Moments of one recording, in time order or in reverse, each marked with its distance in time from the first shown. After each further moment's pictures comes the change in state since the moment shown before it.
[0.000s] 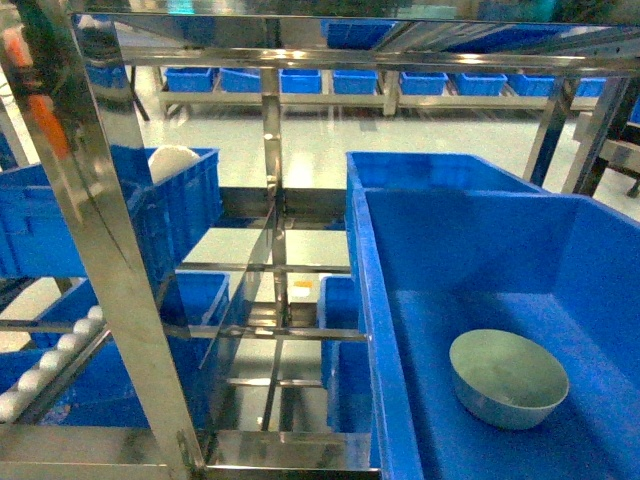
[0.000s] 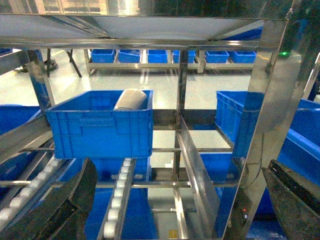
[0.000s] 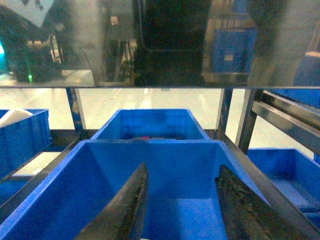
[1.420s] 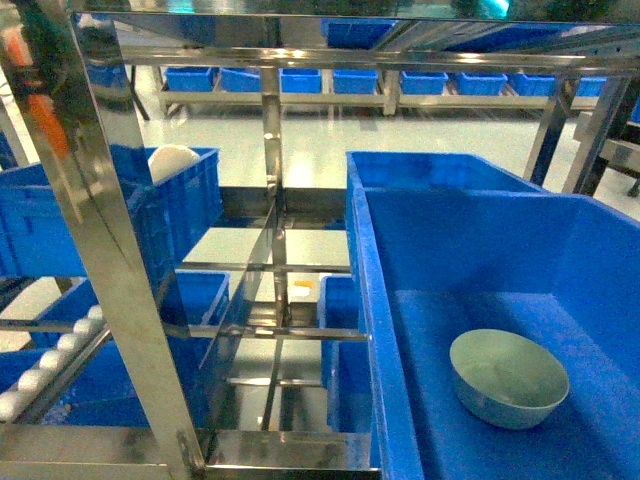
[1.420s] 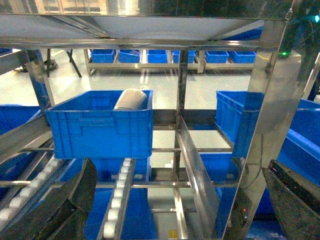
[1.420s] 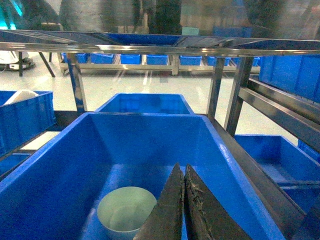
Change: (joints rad) left arm 0.000 0.000 0.000 0.000 0.000 0.000; right arm -0.134 -1.017 -0.243 -0.800 -0.137 -0.020
